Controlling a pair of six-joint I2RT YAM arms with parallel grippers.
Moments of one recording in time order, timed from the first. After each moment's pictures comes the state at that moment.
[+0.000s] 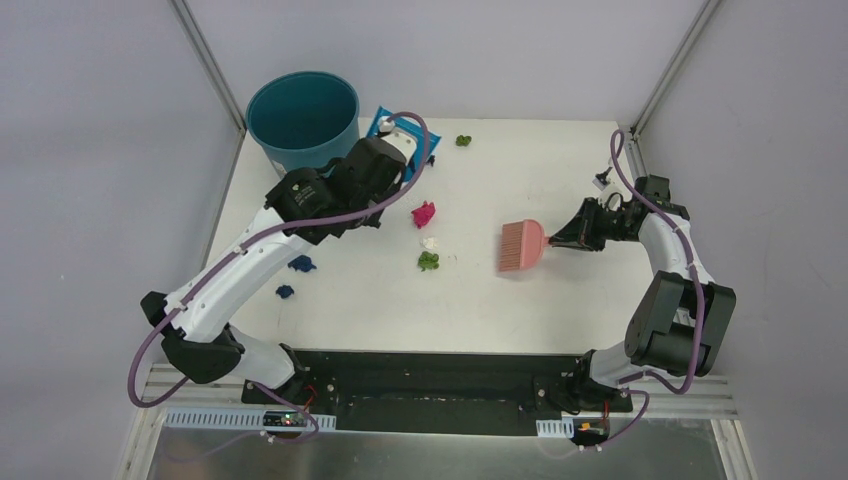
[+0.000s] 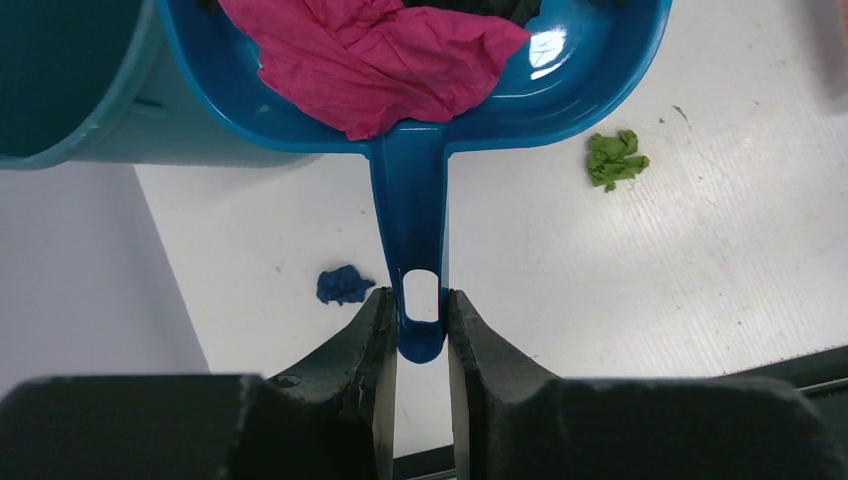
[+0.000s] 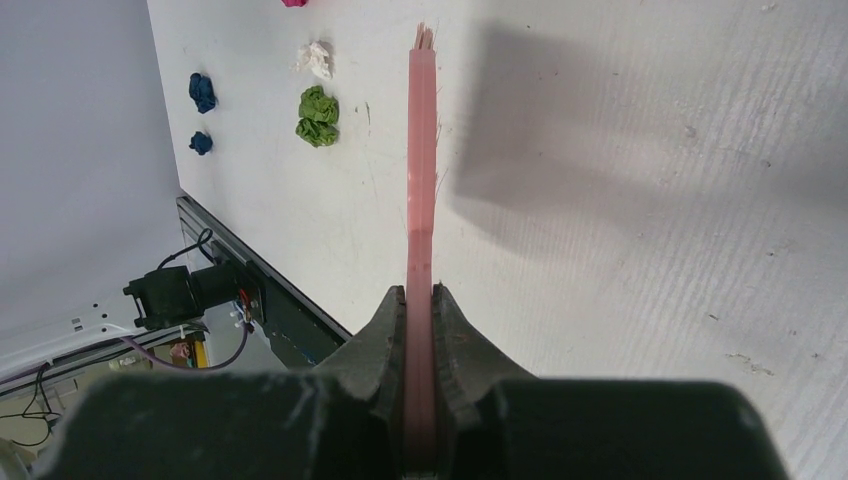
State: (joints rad) left arm -0.89 1.41 1.74 -1.18 -0.53 -0.13; right arm -0.26 1.47 1.05 -0.81 -0.88 -0.02
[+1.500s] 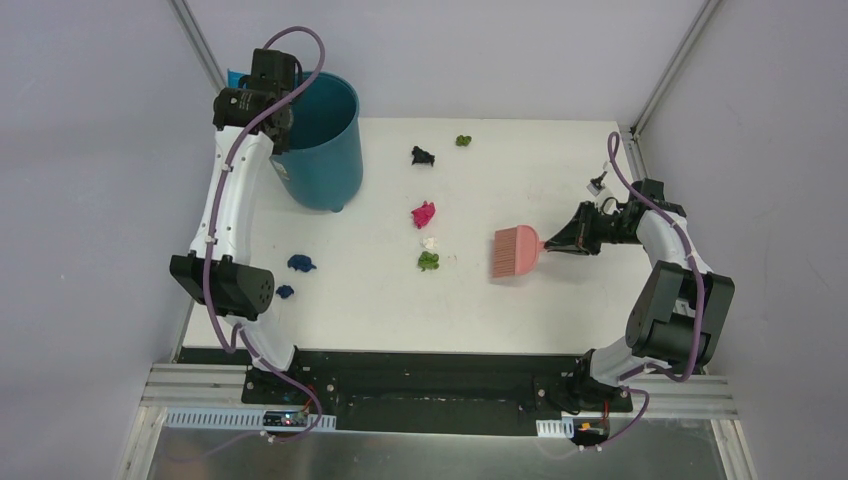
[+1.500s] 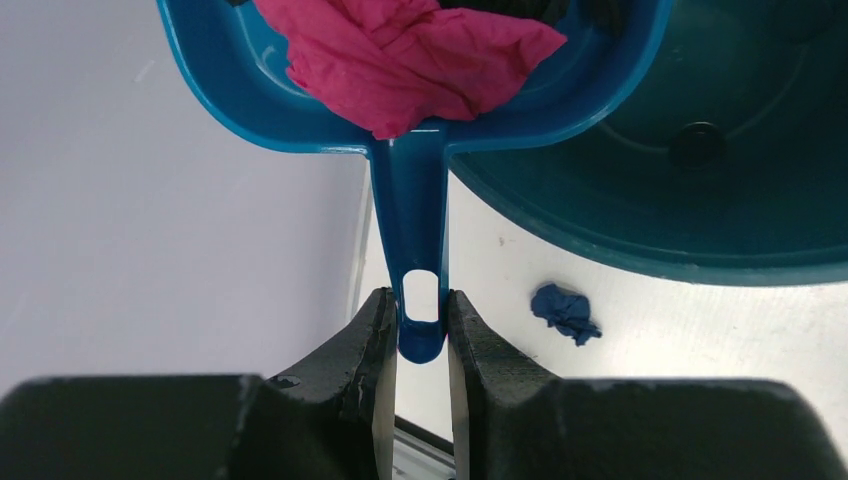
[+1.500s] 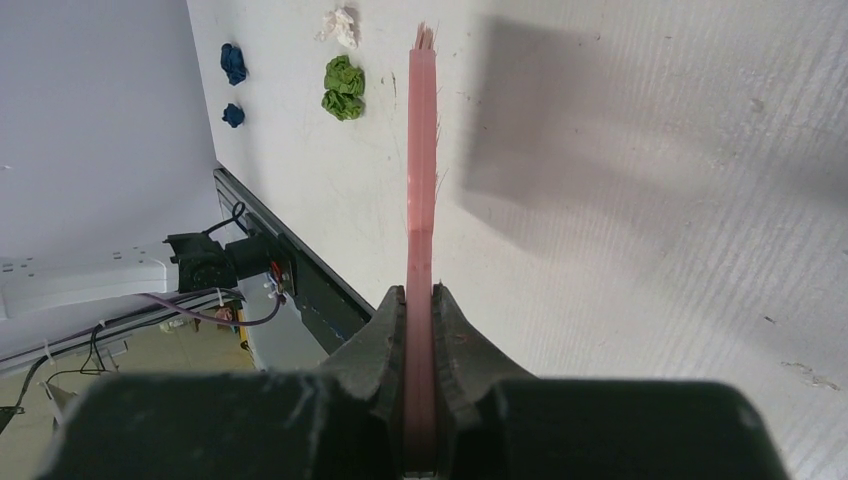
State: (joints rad) left arm -0.14 1.73 2.13 -1.30 -0.53 0.02; right arm -0.26 1.52 1.05 -0.86 -0.94 -0.06
